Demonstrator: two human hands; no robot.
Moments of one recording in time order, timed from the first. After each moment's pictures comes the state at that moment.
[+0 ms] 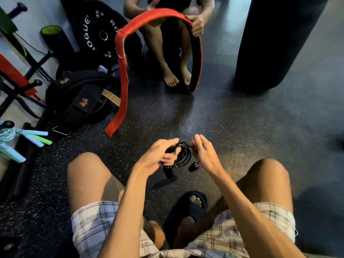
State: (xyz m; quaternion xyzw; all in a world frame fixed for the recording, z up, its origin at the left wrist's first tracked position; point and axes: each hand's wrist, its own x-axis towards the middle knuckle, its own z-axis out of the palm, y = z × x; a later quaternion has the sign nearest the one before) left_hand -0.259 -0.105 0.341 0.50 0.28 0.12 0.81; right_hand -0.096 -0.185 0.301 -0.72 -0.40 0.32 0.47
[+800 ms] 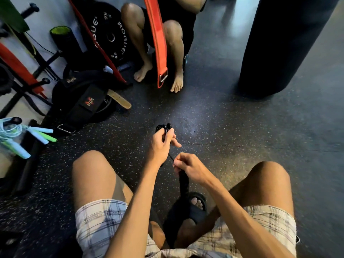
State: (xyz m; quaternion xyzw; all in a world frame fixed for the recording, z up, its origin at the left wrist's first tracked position) left_hand -0.249 -0.098 0.328 0.65 0.44 0.34 0.52; right_hand -0.136 -0.191 0.302 -0.63 -0.48 0.49 0.36
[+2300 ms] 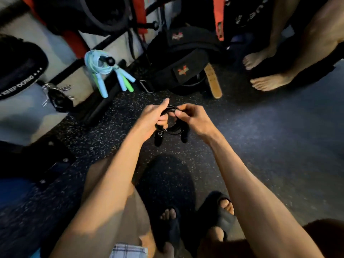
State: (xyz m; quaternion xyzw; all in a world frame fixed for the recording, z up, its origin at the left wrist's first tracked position) left_hand -0.487 0.116 0.254 0.28 0.59 0.42 0.63; right_hand -0.322 0.151 0.238 -0.47 -0.58 0.61 0.27
